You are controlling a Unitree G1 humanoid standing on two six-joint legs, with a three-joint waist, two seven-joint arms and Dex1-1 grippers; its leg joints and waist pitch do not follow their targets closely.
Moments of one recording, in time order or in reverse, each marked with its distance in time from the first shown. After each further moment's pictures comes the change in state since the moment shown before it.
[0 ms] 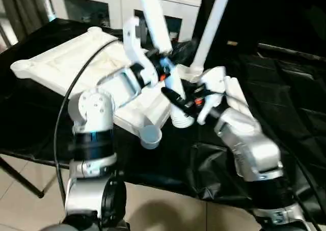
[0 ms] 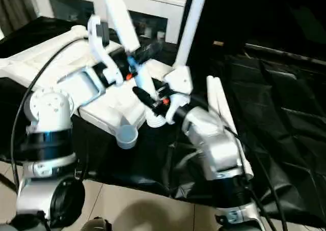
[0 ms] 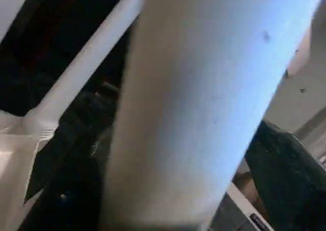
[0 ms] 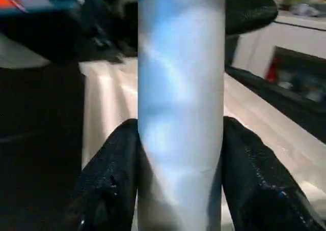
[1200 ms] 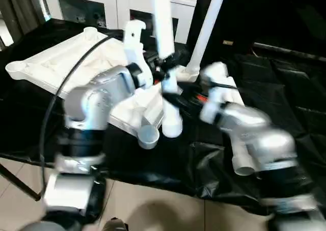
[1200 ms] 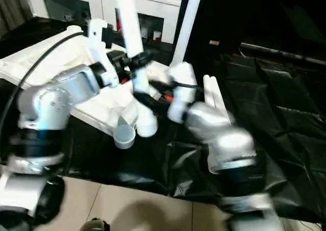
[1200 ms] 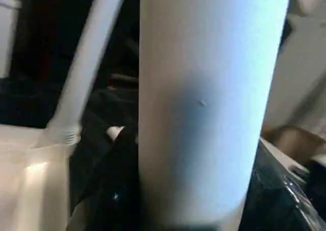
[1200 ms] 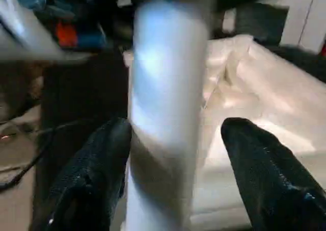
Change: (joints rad) left arm -0.026 0.219 -0.182 0.069 0.077 -0.113 -0.213; right arm -0.065 -0.154 -0.084 0.035 0.242 0.191 0.285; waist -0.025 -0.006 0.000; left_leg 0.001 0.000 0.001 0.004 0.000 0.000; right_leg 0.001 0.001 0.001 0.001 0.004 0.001
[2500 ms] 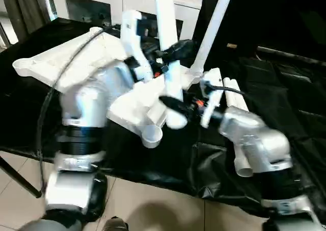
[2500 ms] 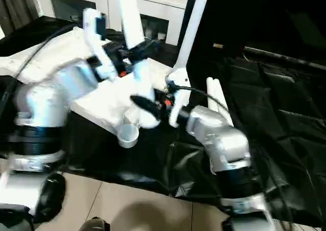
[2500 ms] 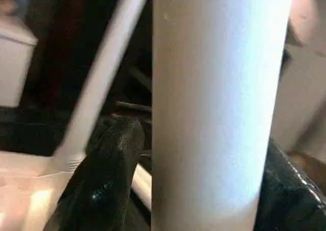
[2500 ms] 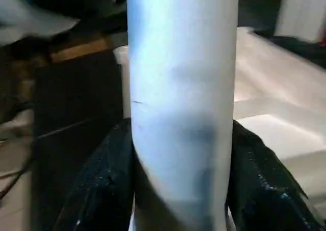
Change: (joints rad) left arm 0.007 -0.078 0.010 -0.003 0.011 -0.096 0.124; right arm 0.007 0.101 0.040 0.004 -0.053 -0.016 -0.179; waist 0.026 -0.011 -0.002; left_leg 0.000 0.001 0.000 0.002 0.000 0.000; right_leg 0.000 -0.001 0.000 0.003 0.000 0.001
